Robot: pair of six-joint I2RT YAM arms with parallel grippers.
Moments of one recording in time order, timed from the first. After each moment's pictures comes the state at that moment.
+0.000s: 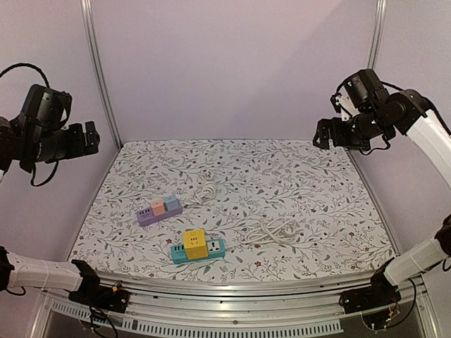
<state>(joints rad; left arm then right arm) -0.60 1.05 1.63 -1.30 -0.64 -0.55 0.55 1.41 1.74 -1.19 0.17 0.42</state>
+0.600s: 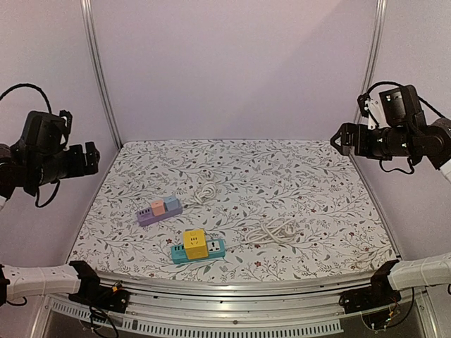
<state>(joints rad) -0.60 0.87 1.34 -1.18 -0.64 -0.48 0.55 1.09 1.46 -1.01 0.20 0.44</state>
